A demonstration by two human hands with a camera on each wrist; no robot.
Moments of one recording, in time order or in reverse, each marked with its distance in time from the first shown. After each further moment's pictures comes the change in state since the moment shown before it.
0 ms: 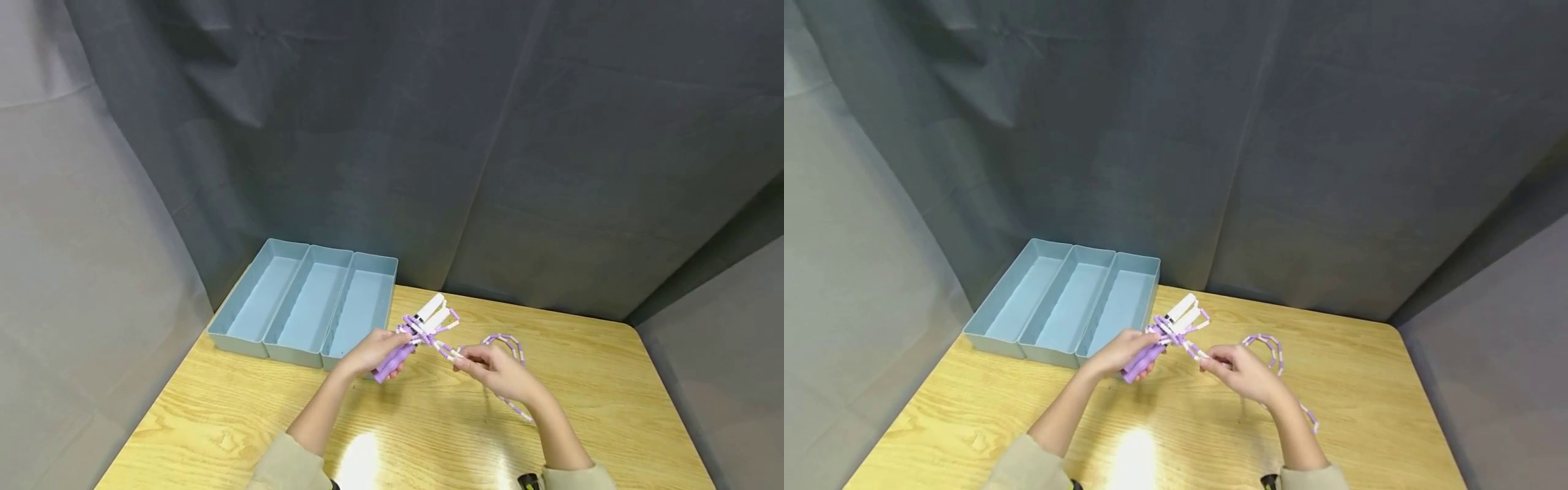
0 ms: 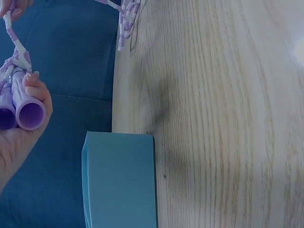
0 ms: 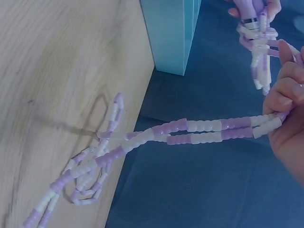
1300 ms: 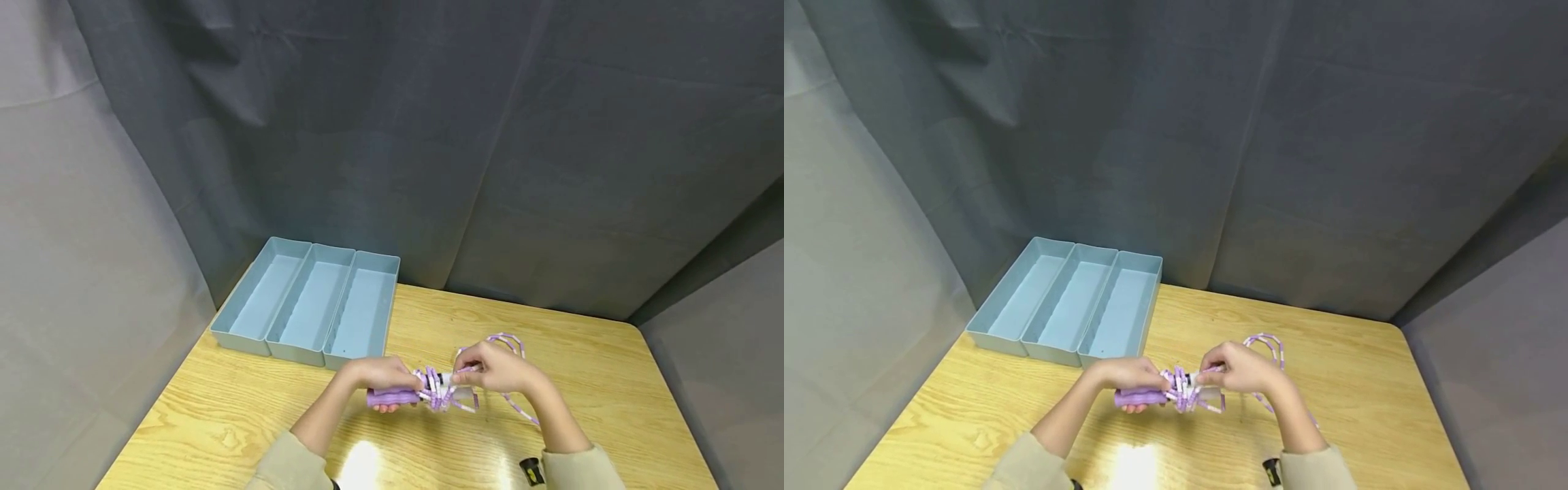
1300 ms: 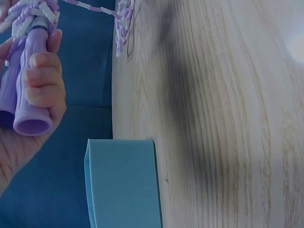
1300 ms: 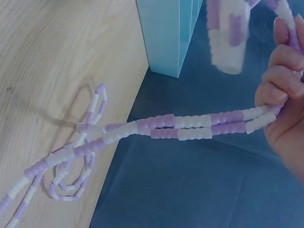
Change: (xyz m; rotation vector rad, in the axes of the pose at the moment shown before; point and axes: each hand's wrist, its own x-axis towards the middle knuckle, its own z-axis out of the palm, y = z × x) left_hand -0.016 -0.002 0.010 0.339 -0.417 -0.191; right_hand 0.016 0.028 -0.003 -0.102 -0.246 -0.070
